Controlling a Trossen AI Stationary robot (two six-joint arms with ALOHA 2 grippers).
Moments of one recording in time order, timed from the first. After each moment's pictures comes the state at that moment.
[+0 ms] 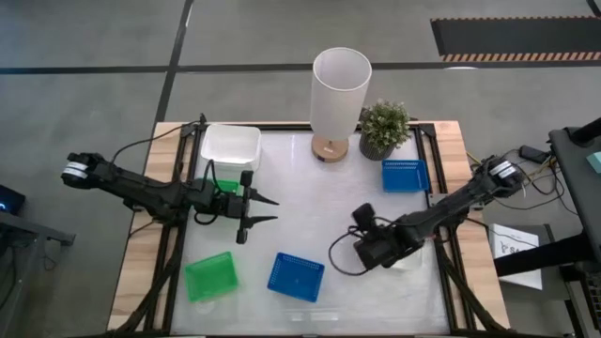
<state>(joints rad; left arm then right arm) -0.20 1.01 0.56 0.46 -0.11 0.35 0.50 1.55 1.12 -0.96 0.39 -0.16</state>
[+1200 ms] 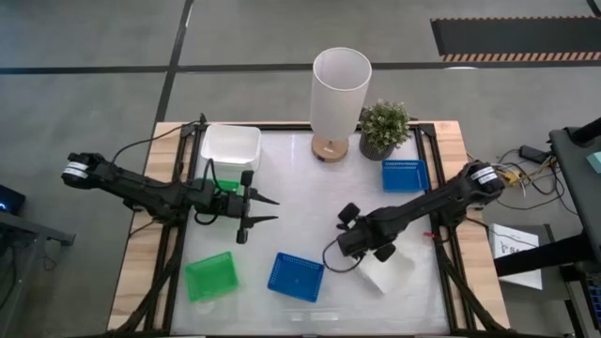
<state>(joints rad) -0.20 1.02 0.56 0.48 -0.11 0.30 0.35 1.71 1.24 -1.05 0.20 -0.42</state>
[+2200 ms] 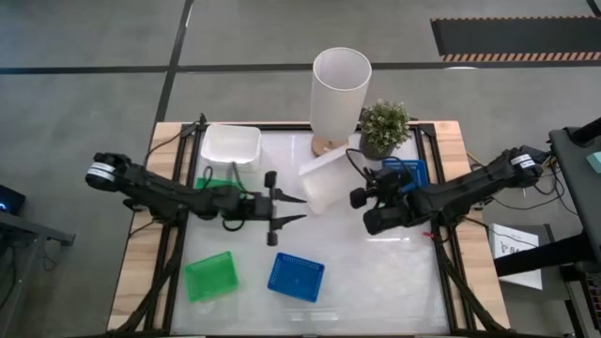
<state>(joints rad) -0.21 1.35 0.75 0.73 -0.21 0.27 0.31 1.33 1.00 -0.84 1.17 1.17</state>
